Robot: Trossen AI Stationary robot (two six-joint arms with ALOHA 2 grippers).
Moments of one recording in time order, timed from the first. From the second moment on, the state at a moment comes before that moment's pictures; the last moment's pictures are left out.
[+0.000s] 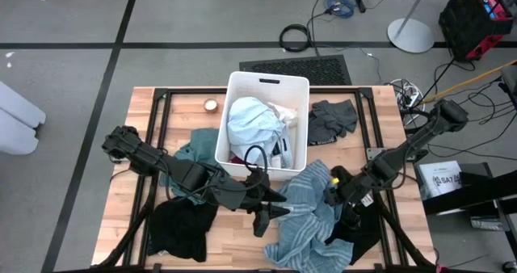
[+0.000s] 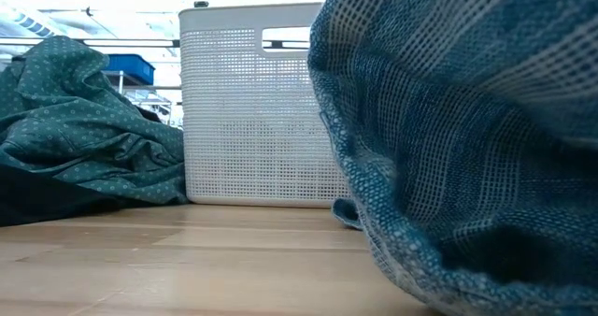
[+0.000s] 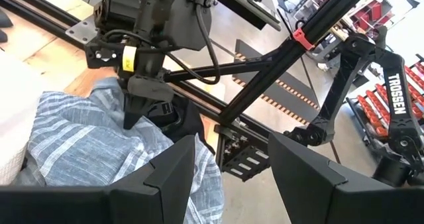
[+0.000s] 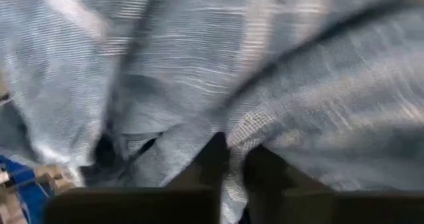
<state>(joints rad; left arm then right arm) -0.44 1.73 1.69 -0.28 -0.29 -0.72 0.62 1.03 0.56 -0.46 0.12 1.76</state>
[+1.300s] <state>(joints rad) -0.34 1.73 1.69 -0.20 -0.39 -0.96 0.61 0.89 0.56 0.53 0.44 1.06</state>
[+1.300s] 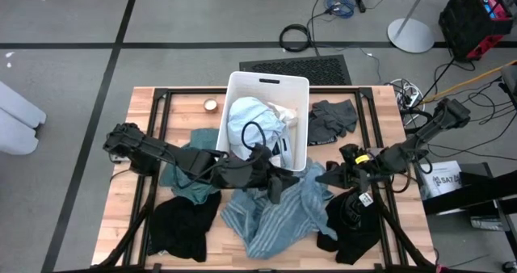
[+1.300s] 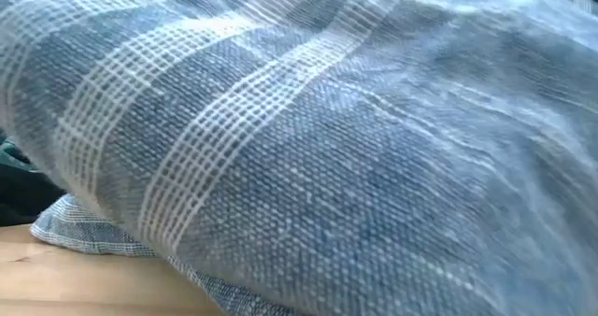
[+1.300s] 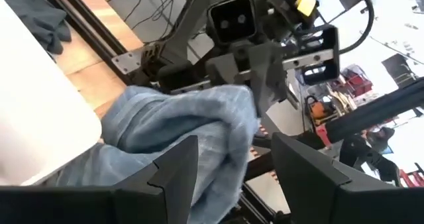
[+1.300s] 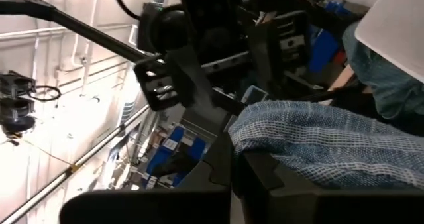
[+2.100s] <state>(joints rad) -0.32 1.85 1.69 -0.11 -0.27 -0.99 0.58 0.93 0.56 0.55 0.44 1.14</state>
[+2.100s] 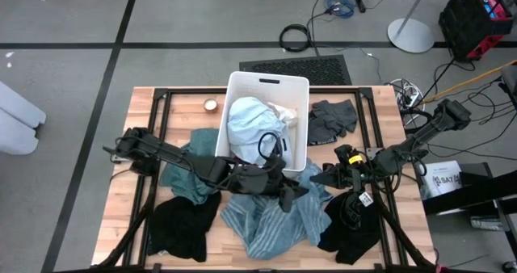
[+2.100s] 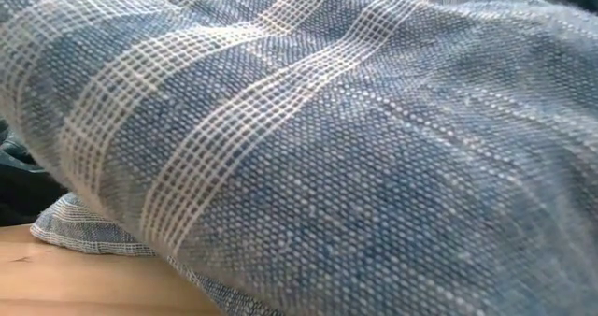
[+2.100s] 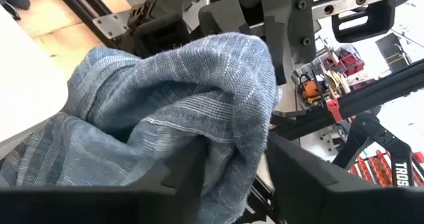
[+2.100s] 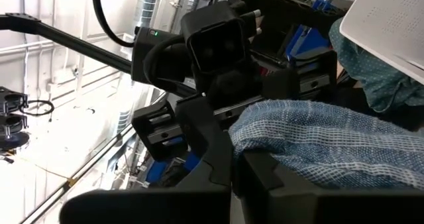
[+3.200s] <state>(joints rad) -0.36 1.54 1.69 -0.28 0.31 -1.22 0.63 0.93 0.56 0.31 0.02 0.75</state>
